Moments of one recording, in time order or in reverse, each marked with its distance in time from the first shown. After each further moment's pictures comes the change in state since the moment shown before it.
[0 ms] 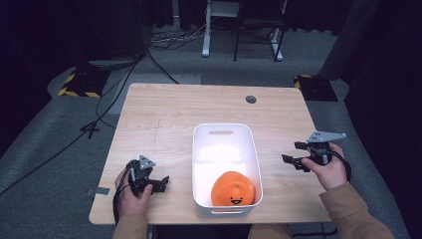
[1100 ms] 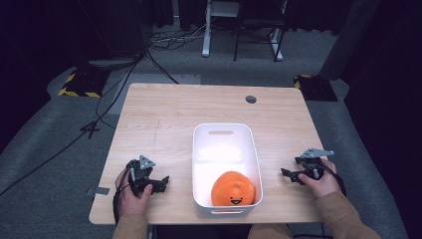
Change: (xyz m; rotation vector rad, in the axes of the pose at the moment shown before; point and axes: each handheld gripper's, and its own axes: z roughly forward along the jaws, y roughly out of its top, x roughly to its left) left arm 0.000 0.000 0.000 0.000 0.000 0.000; right arm -0.017 -0.075 0.046 0.089 -0.096 0.044
